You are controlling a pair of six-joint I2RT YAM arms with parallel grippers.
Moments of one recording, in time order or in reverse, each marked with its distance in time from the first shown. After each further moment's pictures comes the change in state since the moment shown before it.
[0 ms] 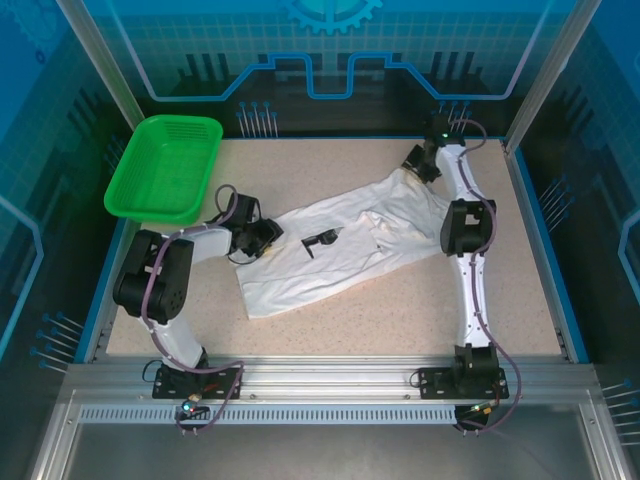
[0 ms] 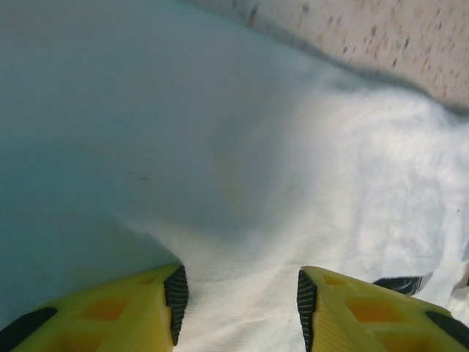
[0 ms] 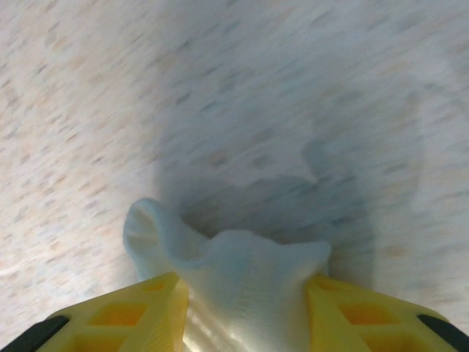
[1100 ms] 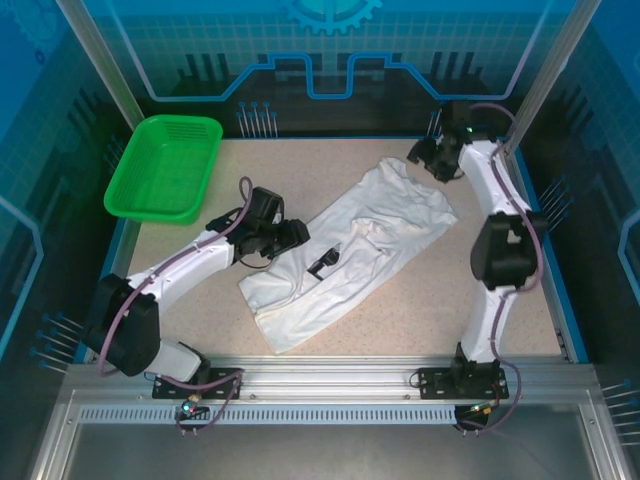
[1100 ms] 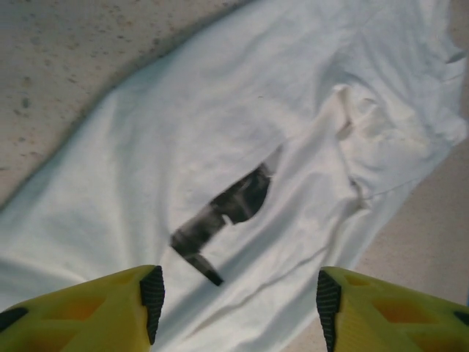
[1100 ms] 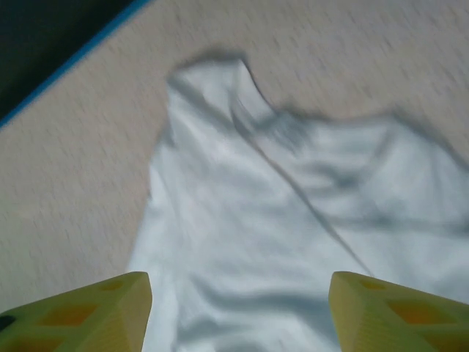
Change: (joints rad) left arm -0.251 -0.296 0.122 -0.385 -0.087 0.114; right arm 0.017 -0.795 -0.826 0.095 0.027 -0.078
